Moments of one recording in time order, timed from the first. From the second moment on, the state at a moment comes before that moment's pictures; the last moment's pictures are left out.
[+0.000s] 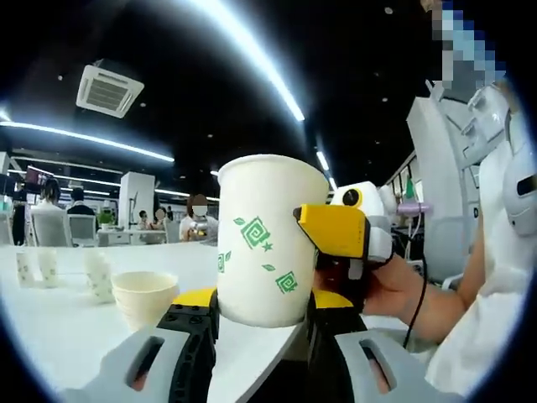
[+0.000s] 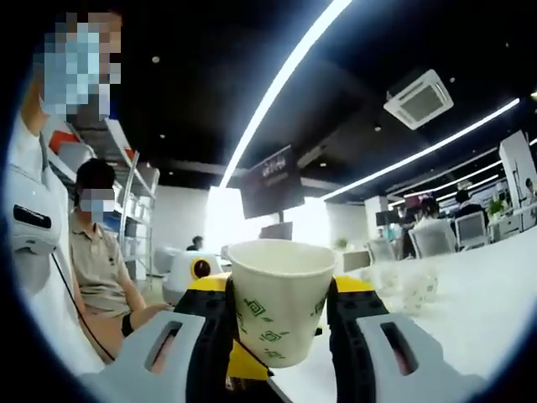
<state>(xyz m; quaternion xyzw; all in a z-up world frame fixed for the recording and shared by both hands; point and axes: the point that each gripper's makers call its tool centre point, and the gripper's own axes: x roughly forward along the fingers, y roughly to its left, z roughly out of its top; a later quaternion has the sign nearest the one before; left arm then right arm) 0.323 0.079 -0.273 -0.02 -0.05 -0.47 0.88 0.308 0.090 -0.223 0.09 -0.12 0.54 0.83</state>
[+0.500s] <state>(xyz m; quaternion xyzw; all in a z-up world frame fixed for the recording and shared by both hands) 0.338 0.113 -0.264 -0.04 -0.06 -0.42 0.90 0.349 0.075 -0.189 0.06 -0.14 0.53 0.84</state>
